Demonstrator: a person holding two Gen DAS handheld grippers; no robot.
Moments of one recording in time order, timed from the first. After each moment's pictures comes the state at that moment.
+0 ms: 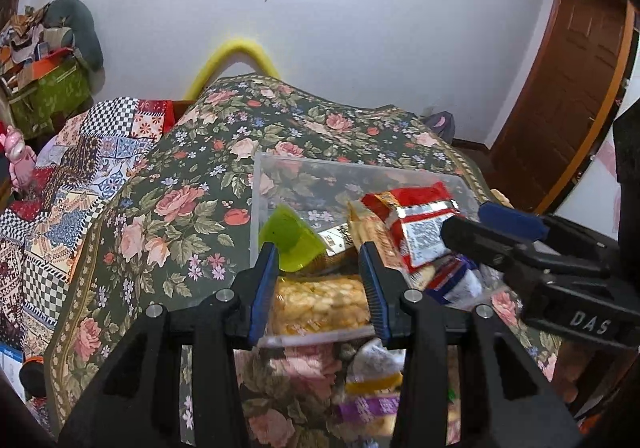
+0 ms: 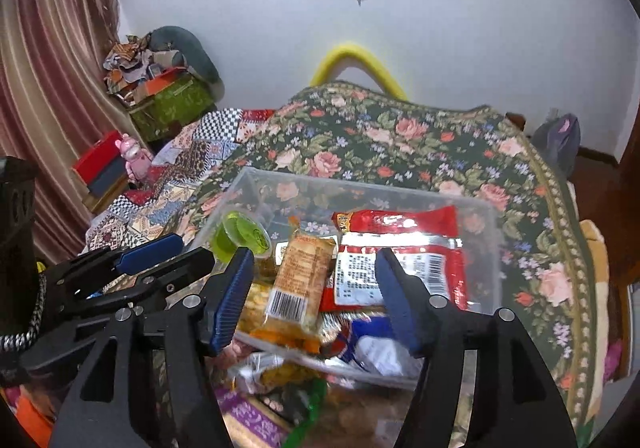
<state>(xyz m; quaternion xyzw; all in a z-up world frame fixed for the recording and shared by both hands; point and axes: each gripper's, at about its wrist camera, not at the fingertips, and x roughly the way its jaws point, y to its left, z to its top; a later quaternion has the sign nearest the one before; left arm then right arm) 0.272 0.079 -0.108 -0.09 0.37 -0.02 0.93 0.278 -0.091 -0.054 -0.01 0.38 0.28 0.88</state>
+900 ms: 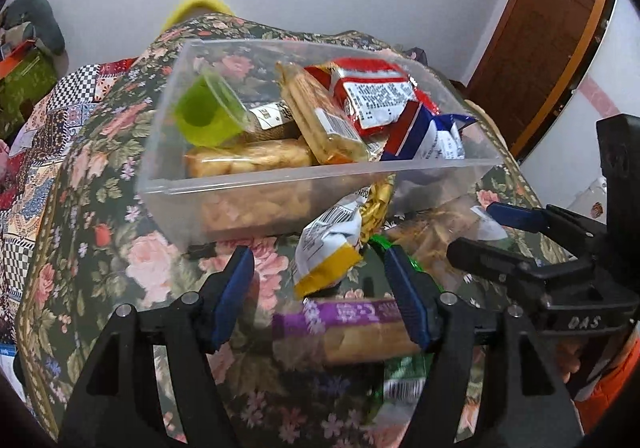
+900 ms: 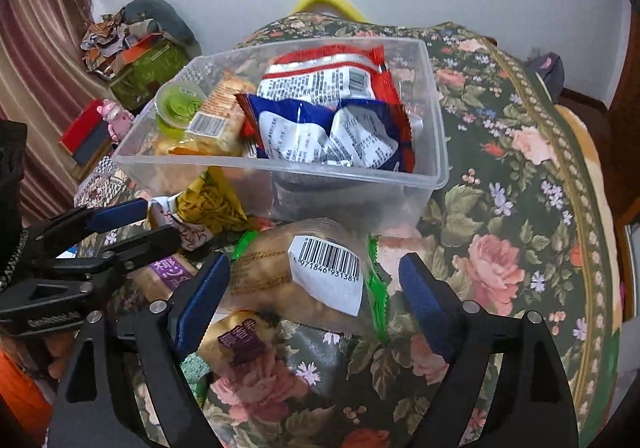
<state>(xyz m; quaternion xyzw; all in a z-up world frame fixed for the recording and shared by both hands) 0.243 0.026 -0.174 -0.06 0.45 -0.08 0.89 0.241 -0.147 -0.137 0.01 0.46 0.25 0.85</state>
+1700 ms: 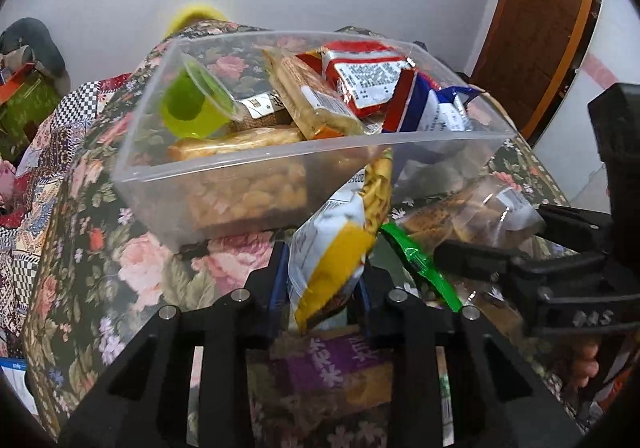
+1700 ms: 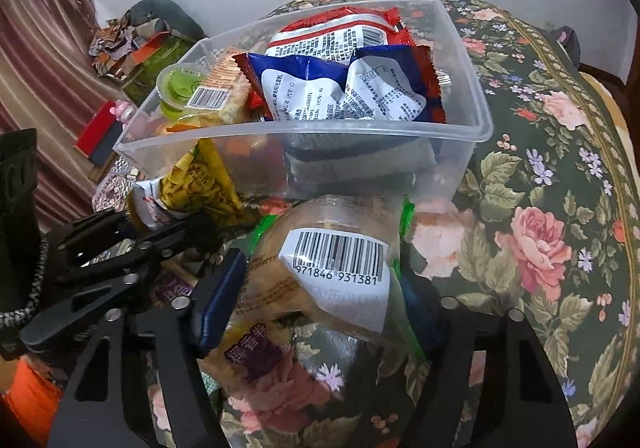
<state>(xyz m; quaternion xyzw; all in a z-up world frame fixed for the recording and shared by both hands) 0.232 0.016 -0.185 -0.01 0.44 -0.07 0.90 0.229 -0.146 -0.149 0.04 0.48 0.28 0.83</state>
